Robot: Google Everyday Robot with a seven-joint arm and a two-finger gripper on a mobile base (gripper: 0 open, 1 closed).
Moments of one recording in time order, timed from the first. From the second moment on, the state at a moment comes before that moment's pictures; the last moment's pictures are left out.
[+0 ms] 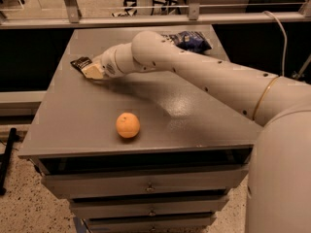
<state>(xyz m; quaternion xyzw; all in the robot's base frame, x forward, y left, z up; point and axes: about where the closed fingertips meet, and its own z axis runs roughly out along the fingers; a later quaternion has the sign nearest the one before) 0.710 0.196 0.829 -0.46 0.71 0.27 0.46</state>
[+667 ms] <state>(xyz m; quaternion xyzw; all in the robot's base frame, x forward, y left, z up) 0.719 0.177 0.862 -0.48 0.70 0.24 0.48</state>
